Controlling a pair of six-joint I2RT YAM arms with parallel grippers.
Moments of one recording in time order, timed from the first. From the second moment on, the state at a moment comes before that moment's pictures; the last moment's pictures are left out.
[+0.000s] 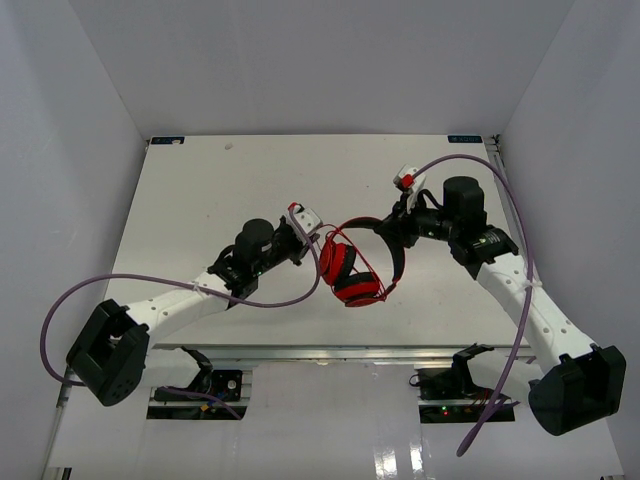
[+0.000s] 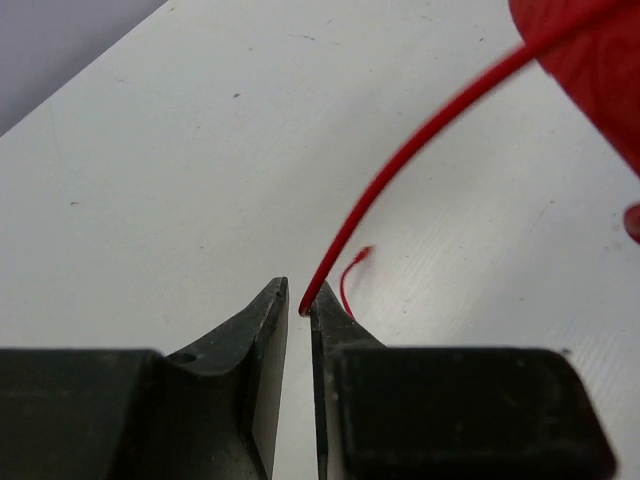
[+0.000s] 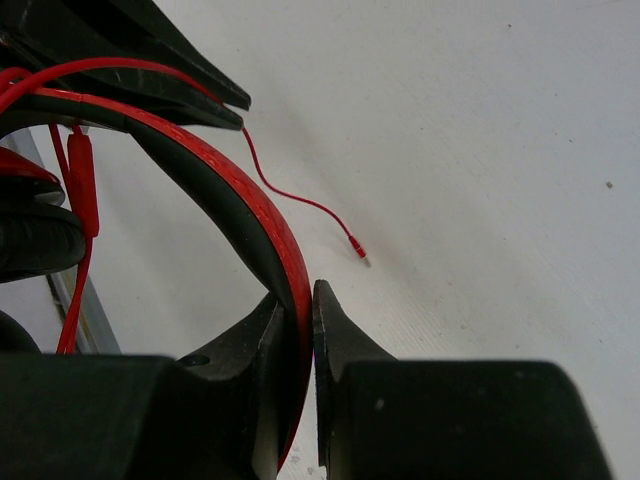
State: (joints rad) left arm -0.70 1.26 0.68 0.38 0.14 0.24; right arm 0.37 1.10 0.95 -0.30 -0.67 -0.20
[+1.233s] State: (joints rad) left arm -0.70 1.77 0.50 1.35 0.32 -0.37; right arm 0.35 1.21 1.18 -0.35 -0.64 0.08
